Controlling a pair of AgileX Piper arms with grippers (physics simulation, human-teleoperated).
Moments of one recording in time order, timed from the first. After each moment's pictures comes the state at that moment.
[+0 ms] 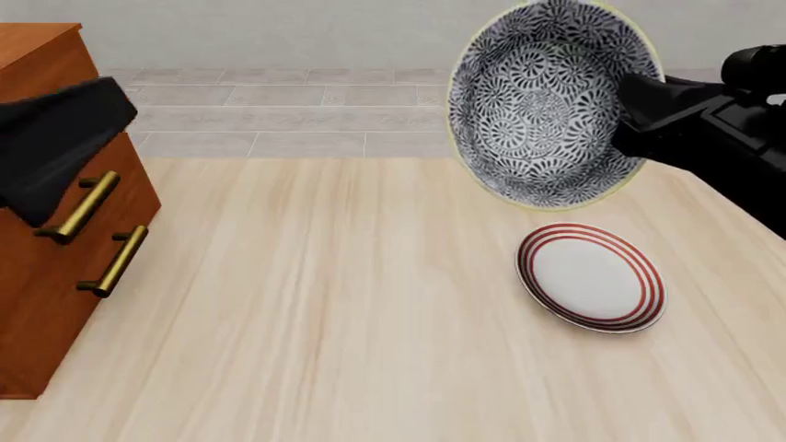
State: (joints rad) left arm -0.57 0.54 -0.65 0.09 -0.35; right arm 0.26 0.97 -0.68 -0.20 0.07
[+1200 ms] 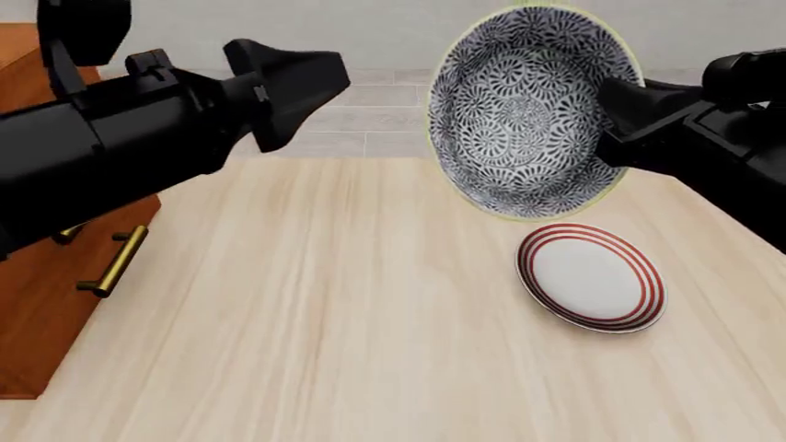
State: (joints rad) left arm -0.75 0.99 -0.87 0.01 -0.49; right arm 0.32 0.96 -0.67 -0.20 0.05
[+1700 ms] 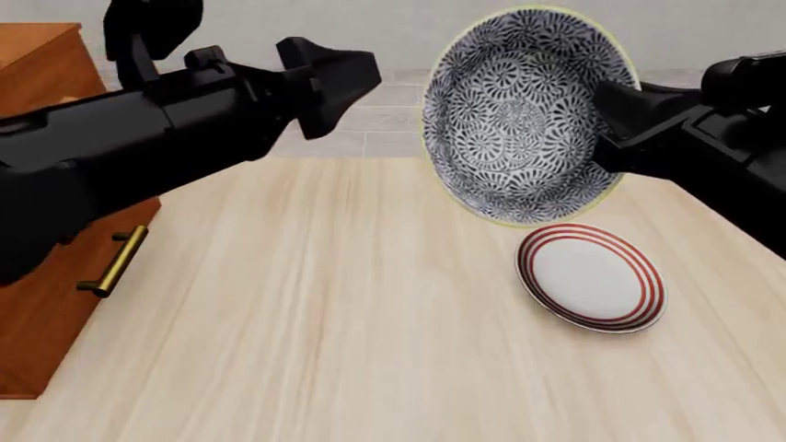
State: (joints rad) left arm -0.74 1.11 -0.93 -0.02 -0.50; right arm 0.34 0.95 -0.67 -0.20 0.05
